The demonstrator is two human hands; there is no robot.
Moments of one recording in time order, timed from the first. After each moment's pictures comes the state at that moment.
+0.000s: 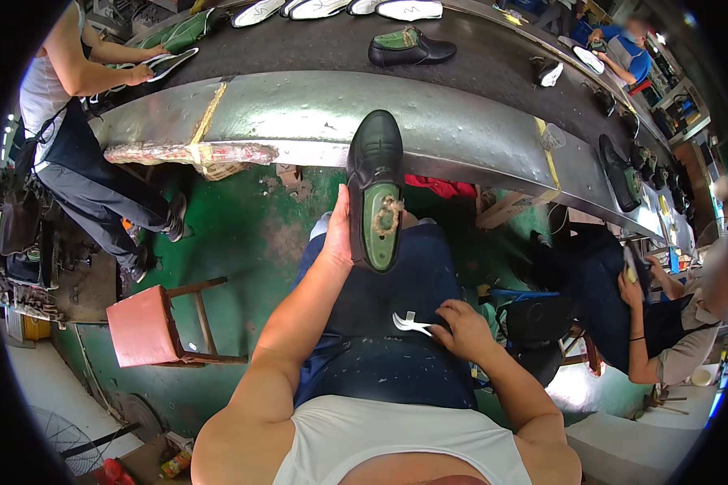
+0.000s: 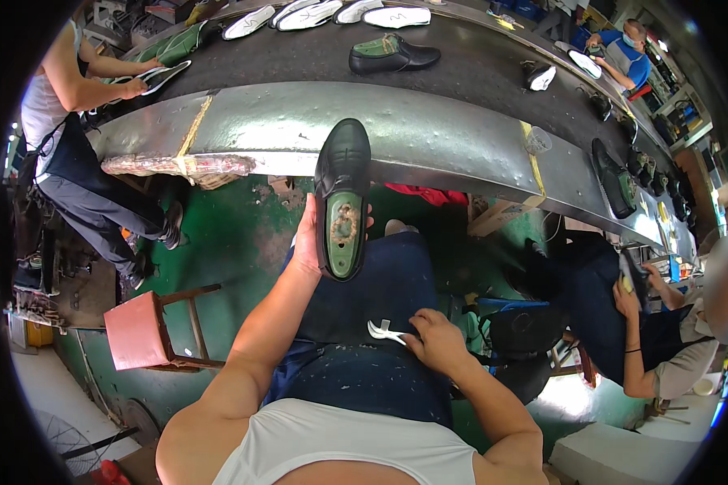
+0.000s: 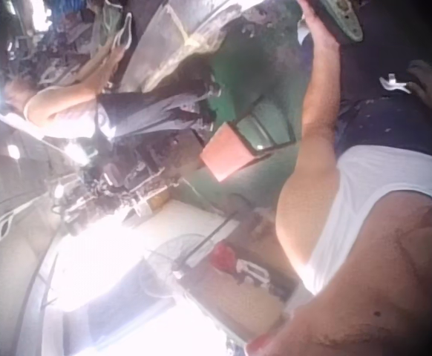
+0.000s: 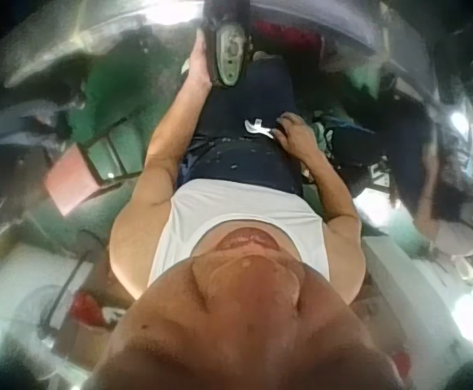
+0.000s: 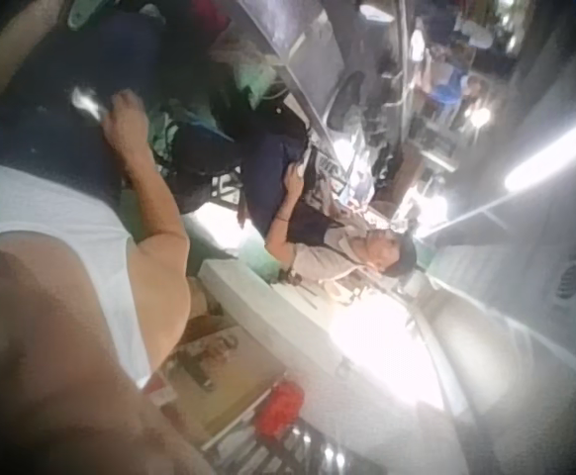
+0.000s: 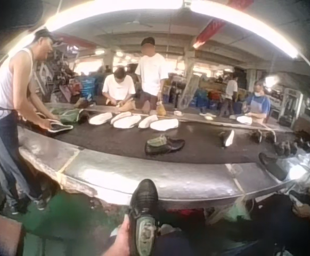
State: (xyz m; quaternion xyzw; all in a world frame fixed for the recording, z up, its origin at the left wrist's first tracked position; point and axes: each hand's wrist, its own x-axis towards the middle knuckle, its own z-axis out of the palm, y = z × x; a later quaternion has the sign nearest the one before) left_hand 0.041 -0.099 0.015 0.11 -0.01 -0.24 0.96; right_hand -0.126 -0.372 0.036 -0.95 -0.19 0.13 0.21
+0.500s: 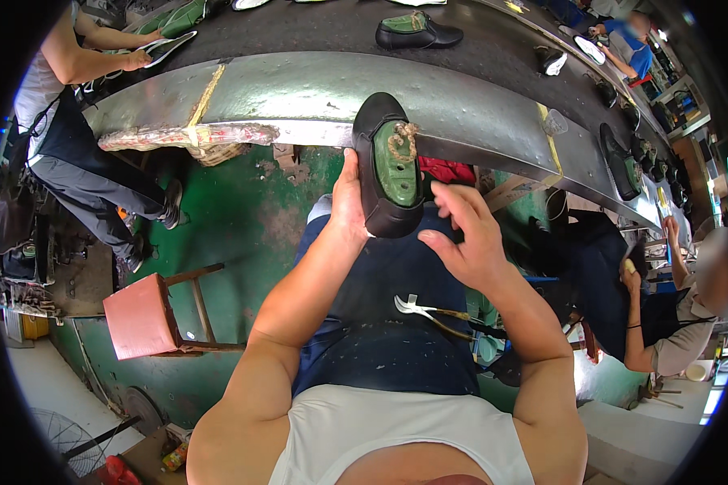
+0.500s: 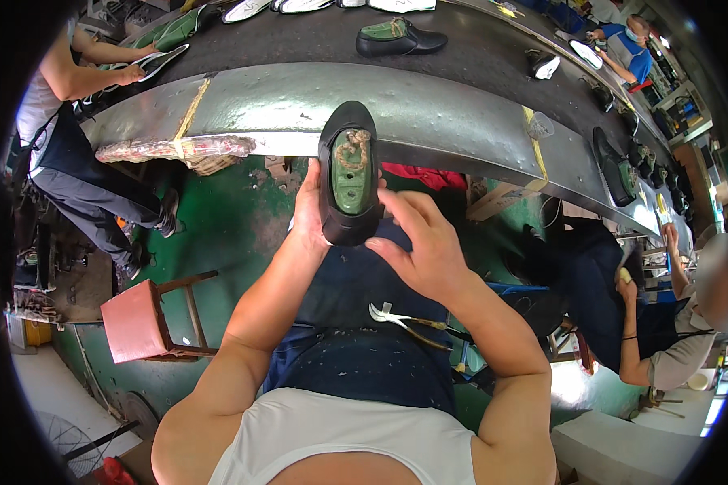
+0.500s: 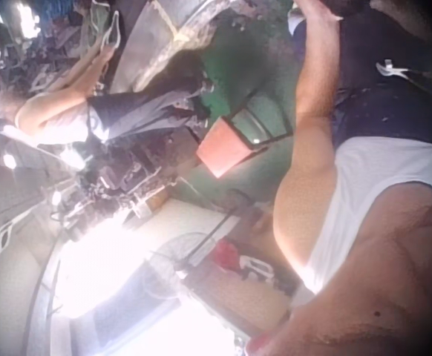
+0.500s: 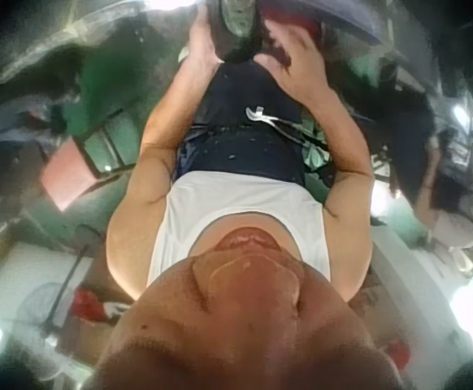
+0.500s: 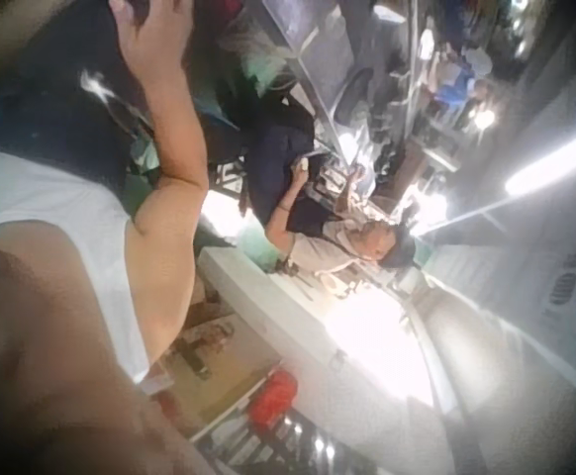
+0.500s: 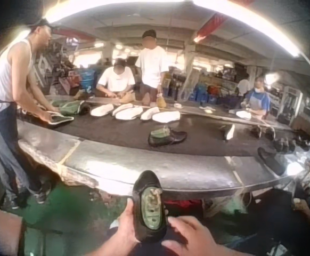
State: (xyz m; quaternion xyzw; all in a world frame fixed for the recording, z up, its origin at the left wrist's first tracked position) left_hand 0.053 -0.106 0.049 0.04 -0.02 -0.24 0.97; right_hand -0.023 -0.296 0.154 -0.85 -0.31 -0.15 0.39
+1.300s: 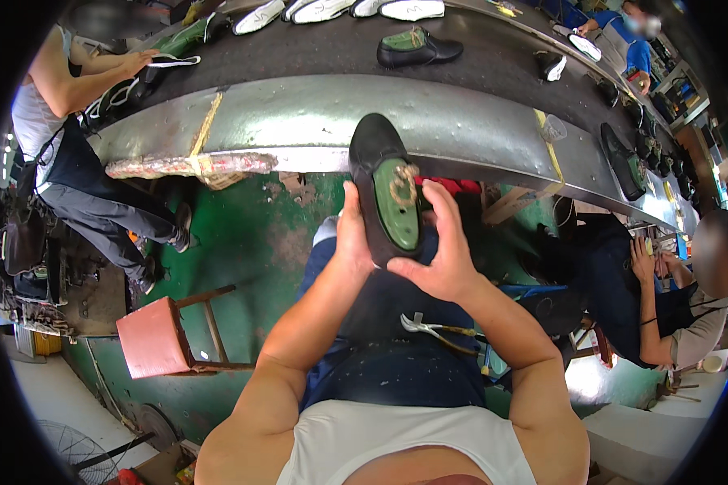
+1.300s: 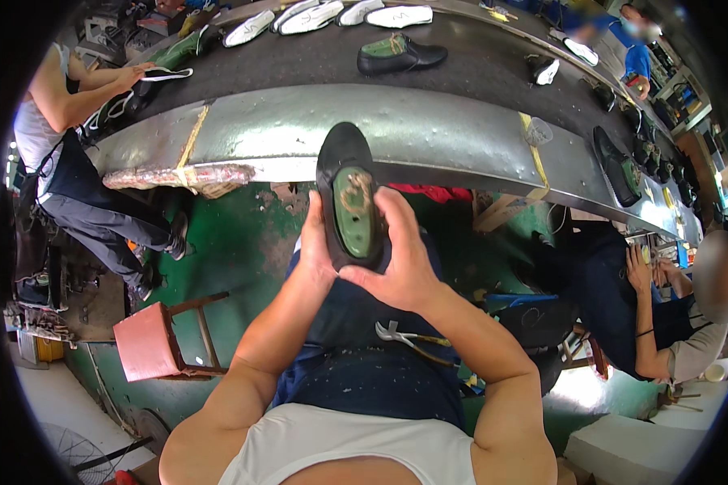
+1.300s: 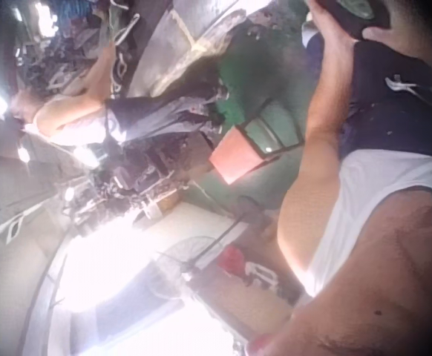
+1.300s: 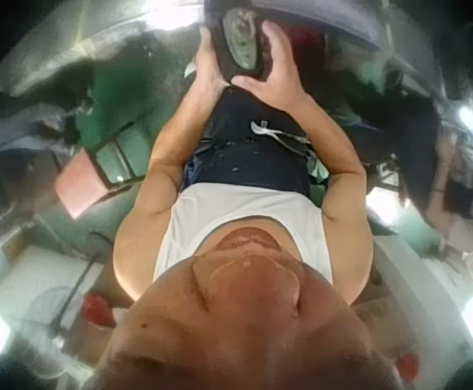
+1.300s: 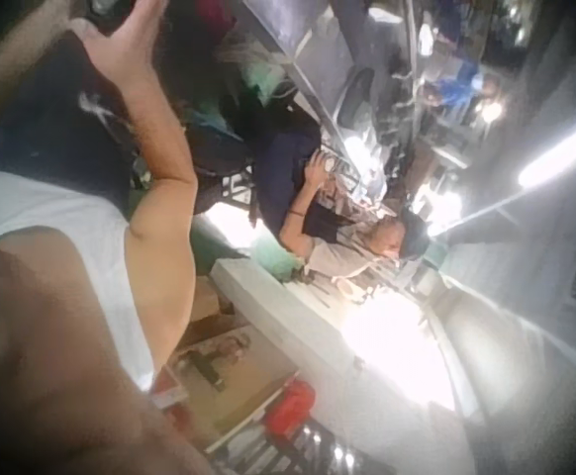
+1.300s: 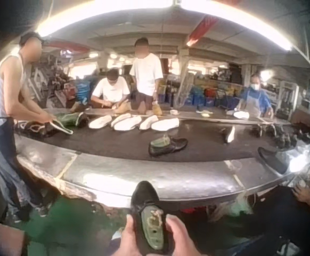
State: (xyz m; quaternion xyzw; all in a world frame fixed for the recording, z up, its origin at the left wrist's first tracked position) left_hand 0.037 -0.123 0.064 0.18 -0.01 -0.17 0.97; right_hand -0.004 -0.279 0.105 -0.78 -0.29 -0.18 0.52
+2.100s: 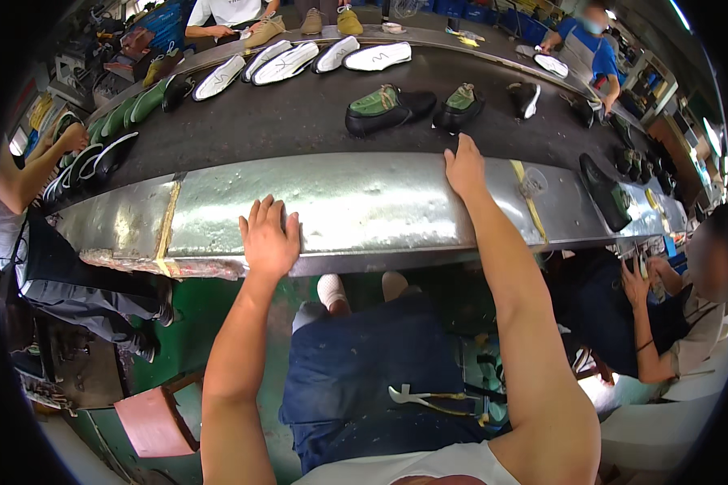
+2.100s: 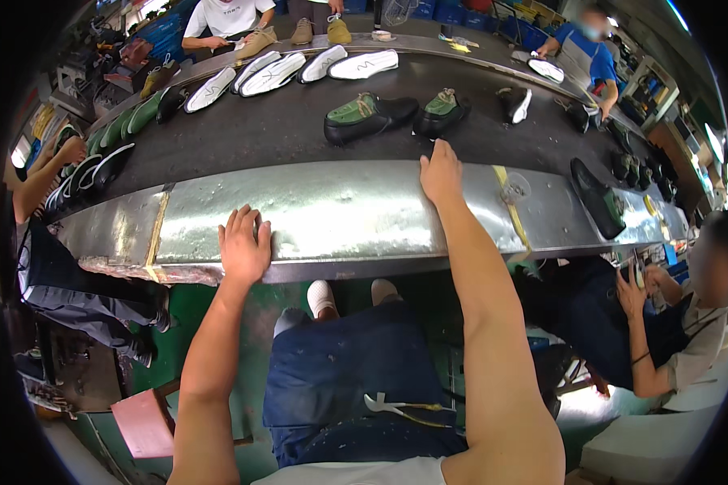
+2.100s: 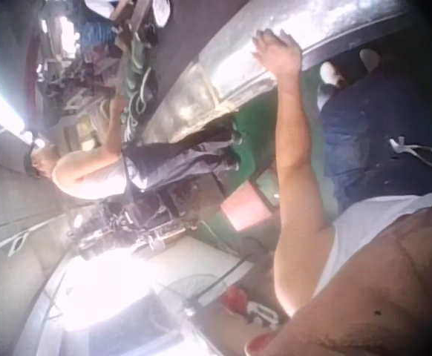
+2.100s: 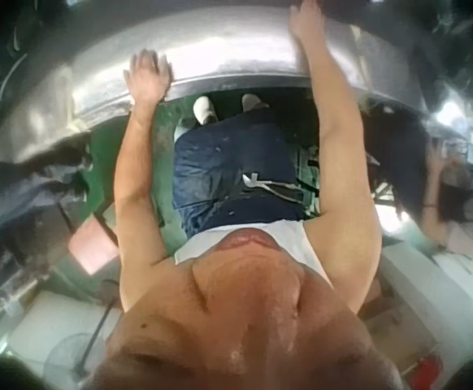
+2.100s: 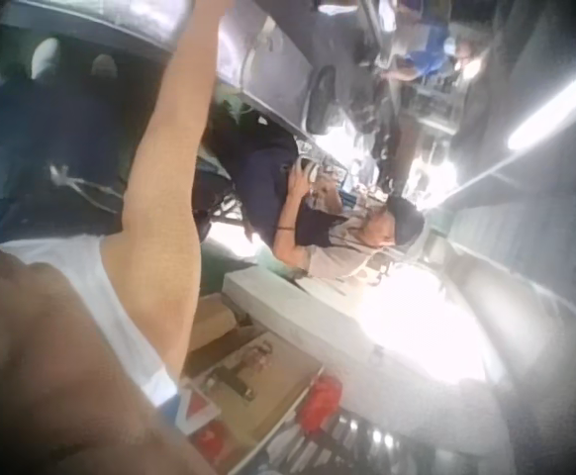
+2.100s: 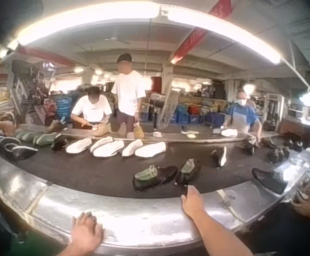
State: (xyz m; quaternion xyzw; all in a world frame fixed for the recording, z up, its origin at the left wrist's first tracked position) left_hand 0.205 -0.018 0.058 0.97 0.00 0.19 0.17; right_hand 0.345 -0.418 0.045 -0.94 0.01 -0.29 0.19
